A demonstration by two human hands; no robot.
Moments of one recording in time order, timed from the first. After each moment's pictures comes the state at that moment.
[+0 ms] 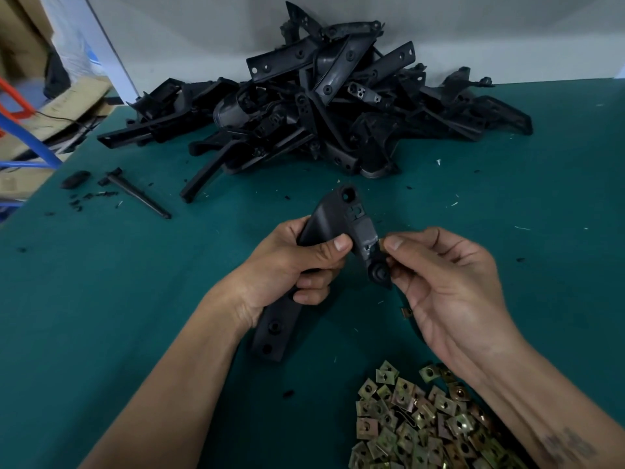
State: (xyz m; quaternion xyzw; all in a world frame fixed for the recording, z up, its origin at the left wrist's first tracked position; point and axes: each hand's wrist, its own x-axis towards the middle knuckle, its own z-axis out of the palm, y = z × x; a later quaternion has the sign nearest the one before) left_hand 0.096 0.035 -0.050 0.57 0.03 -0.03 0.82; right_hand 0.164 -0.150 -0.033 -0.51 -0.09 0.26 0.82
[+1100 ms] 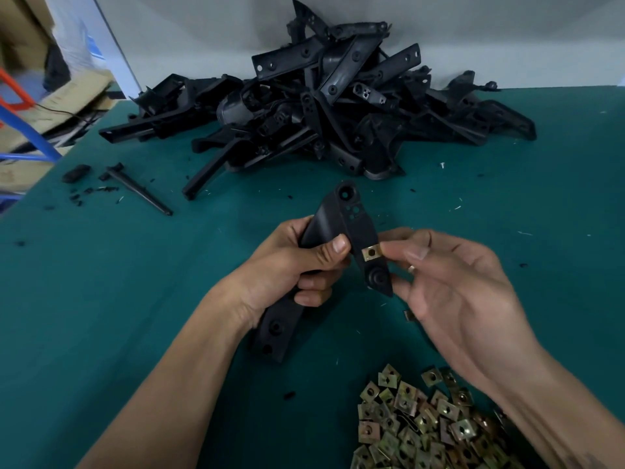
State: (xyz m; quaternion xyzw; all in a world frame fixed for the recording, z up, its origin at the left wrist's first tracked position) left_hand 0.093 0.035 -0.051 0.54 -0.01 -0.03 0.84; right_hand 0.166 -0.160 -0.029 -0.50 -0.24 0.30 0.78
